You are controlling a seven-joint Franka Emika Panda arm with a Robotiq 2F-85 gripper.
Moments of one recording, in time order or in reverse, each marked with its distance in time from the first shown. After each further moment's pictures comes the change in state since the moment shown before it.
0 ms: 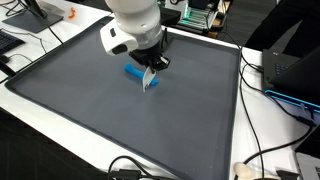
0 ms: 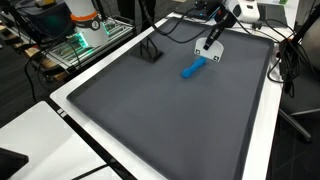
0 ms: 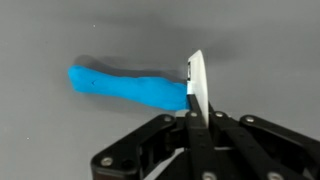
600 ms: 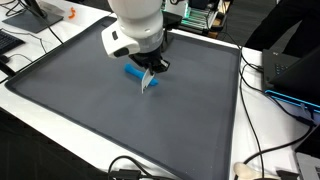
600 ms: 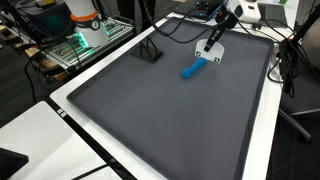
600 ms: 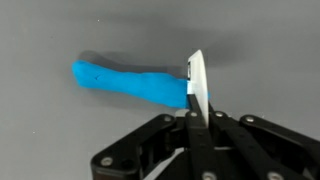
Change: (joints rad) arm 0.026 0.020 -0.019 0.021 -0.031 0.000 0.023
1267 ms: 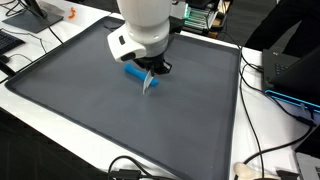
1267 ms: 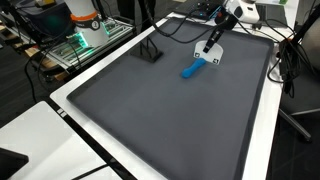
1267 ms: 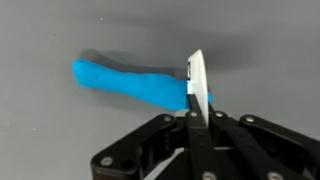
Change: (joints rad) arm 0.027 0.014 -0.008 0.000 -0.043 0.000 0.008
